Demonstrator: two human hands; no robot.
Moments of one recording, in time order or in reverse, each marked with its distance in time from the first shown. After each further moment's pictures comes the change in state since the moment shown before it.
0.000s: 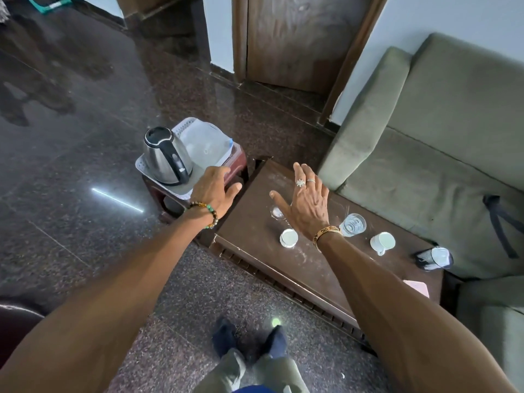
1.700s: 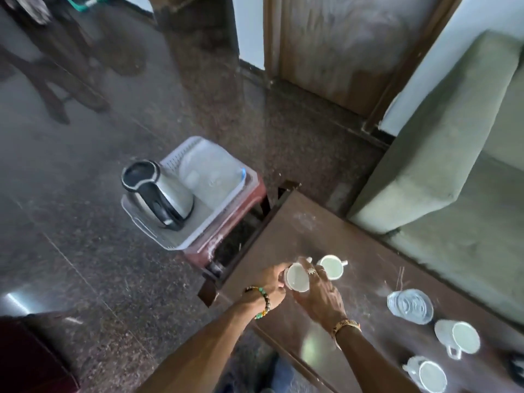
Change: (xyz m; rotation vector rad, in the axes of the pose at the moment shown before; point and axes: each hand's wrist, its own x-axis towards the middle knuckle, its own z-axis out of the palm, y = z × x) left_hand 0.105 -0.007 0.236 -0.459 -0.573 -0.361; right_hand 0.092 0.110 0.189 0.223 -0.554 0.140
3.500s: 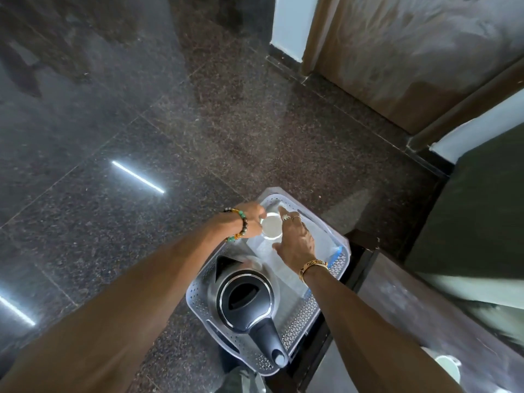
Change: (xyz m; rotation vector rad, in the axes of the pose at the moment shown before) left_hand 0.223 -0.041 -0.467 0.425 -0.134 -0.035; right_hand 0.353 -0.347 0.063 -0.206 0.015 -0.042
